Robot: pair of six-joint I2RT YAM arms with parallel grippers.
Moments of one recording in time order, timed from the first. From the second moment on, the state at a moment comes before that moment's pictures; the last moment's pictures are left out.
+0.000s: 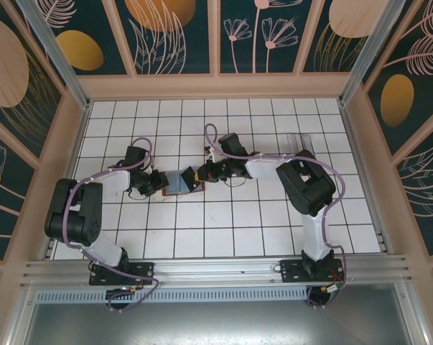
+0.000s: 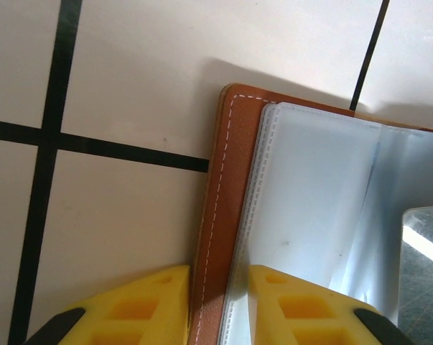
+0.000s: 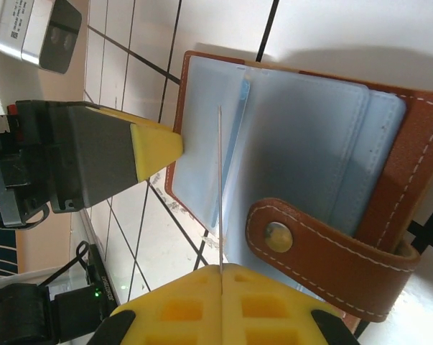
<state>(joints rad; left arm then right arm) -0.16 1.62 0.75 -0.29 0.38 -0.59 0.66 2.02 1.19 0.02 -0.76 0.64</state>
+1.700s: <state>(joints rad) -0.16 1.62 0.71 -0.16 0.40 -0.64 0.73 2.11 1.12 0.35 -0.54 0.96</state>
